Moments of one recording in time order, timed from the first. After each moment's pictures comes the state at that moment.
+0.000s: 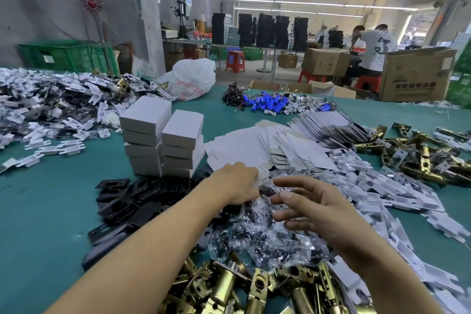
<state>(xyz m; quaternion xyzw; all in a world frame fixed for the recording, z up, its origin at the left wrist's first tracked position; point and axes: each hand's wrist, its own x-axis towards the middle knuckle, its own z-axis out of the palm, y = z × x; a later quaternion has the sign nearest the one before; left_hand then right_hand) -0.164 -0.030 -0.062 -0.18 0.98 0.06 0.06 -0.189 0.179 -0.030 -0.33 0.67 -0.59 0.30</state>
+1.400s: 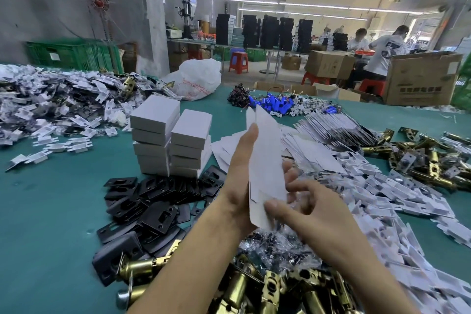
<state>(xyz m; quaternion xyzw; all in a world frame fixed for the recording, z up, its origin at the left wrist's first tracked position) -0.108 0.030 -0.022 -0.11 0.37 0.91 -0.12 -0.169 0.163 -0.039 -0.33 0.80 -0.49 0.12</state>
